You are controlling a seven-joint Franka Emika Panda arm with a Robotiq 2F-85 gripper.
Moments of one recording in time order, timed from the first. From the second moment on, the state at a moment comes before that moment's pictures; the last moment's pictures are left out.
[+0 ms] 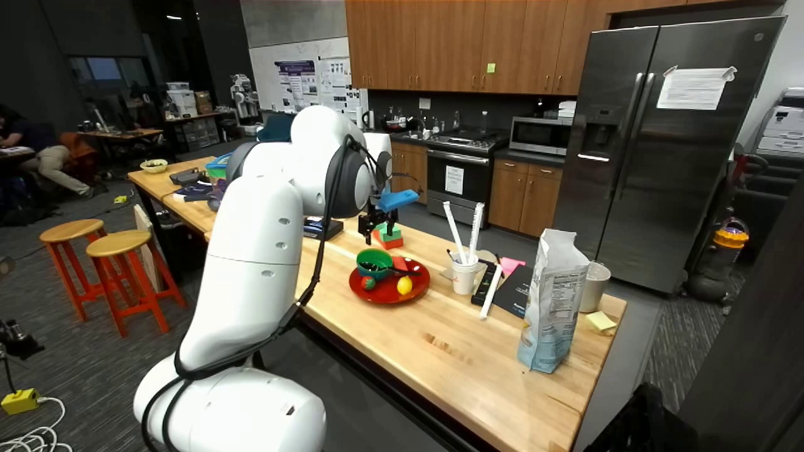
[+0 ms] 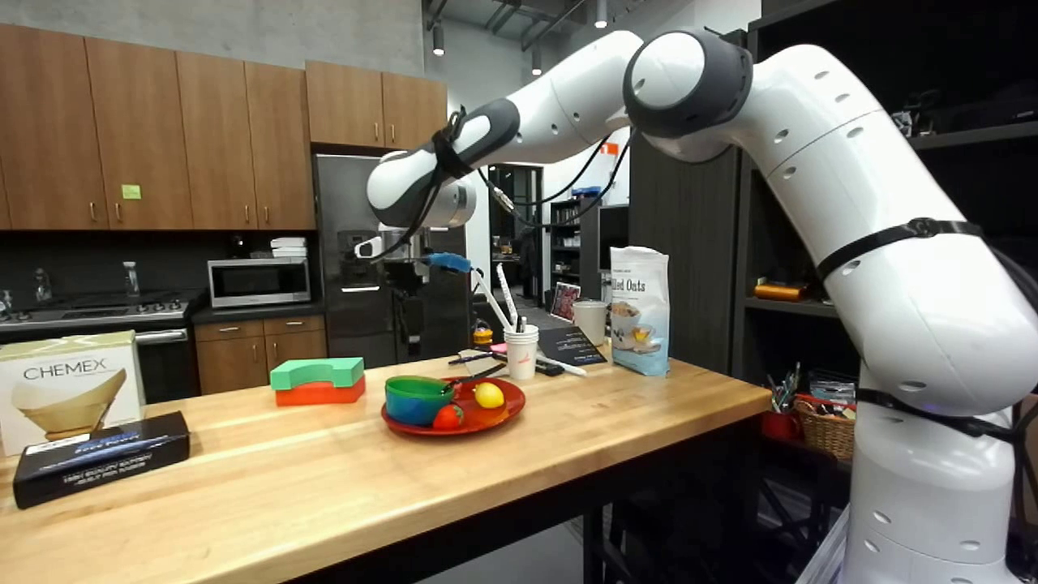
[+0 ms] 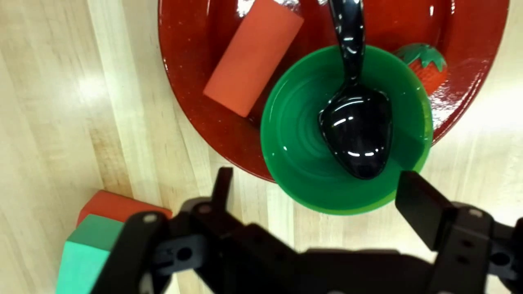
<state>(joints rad) 0.13 0.50 0.18 -1.47 -0.07 1.98 -0.95</state>
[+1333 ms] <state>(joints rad) 0.13 0.28 0.18 -1.89 -0.18 2.04 -0.83</state>
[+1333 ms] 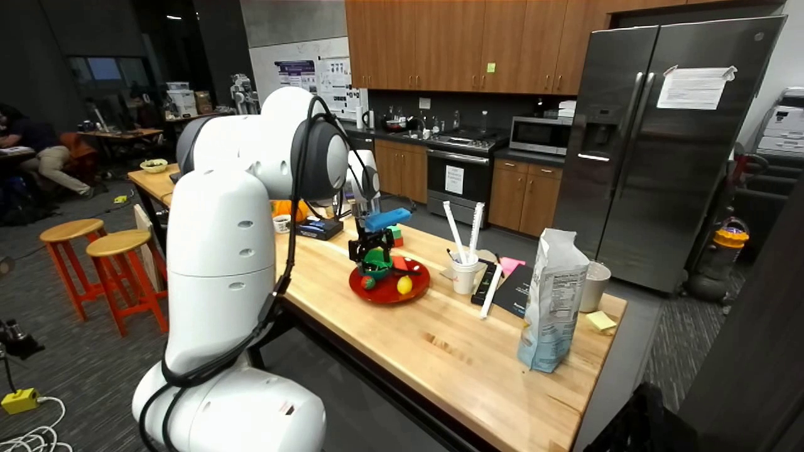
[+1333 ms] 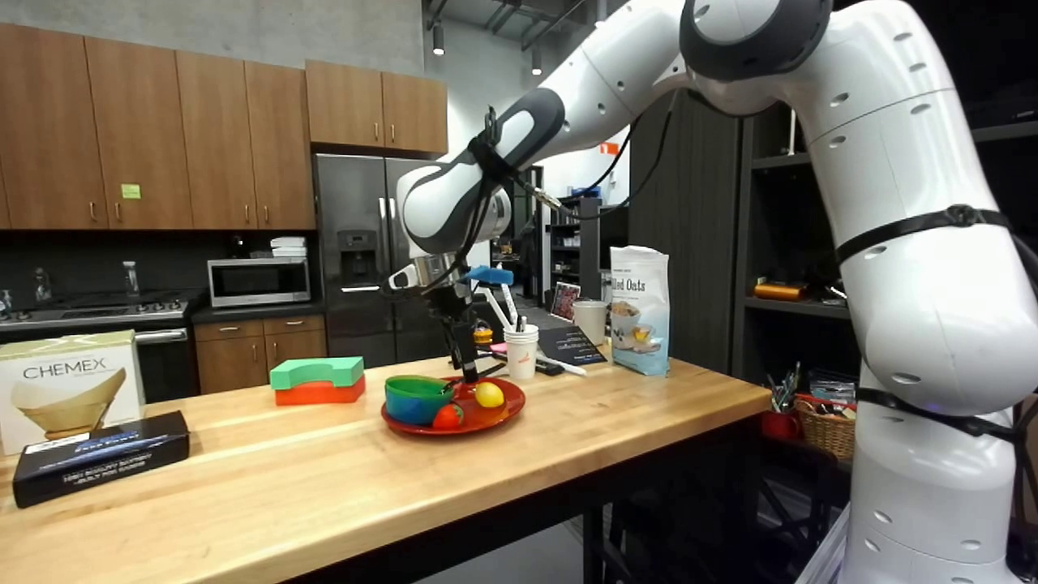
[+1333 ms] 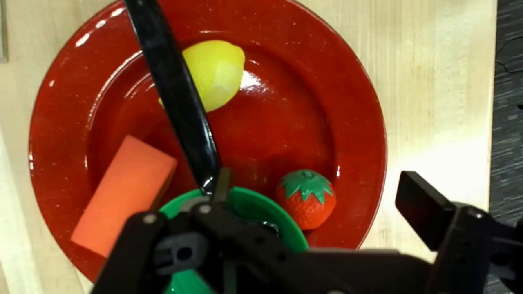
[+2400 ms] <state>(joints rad) 0.13 0.22 0.17 -2.00 -0.31 2.23 -0.84</state>
